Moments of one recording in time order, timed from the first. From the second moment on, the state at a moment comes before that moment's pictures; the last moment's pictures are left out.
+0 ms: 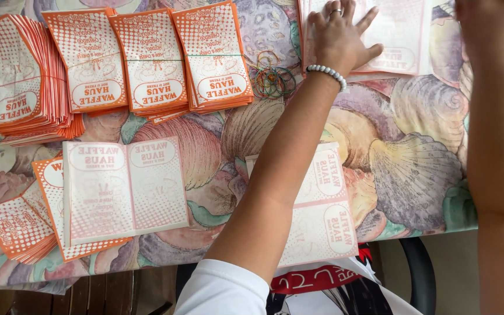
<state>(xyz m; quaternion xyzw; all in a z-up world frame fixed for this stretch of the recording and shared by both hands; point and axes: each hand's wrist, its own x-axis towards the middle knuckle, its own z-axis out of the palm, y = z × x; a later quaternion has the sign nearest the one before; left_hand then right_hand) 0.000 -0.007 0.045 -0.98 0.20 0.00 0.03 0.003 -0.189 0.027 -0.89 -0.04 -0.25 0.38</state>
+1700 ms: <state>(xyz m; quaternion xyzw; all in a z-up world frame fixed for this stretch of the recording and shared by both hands) -0.093 0.113 0.132 -0.80 0.29 -0.31 -0.41 -0.113 -0.097 0.140 -0.84 -0.36 -0.12 0.38</state>
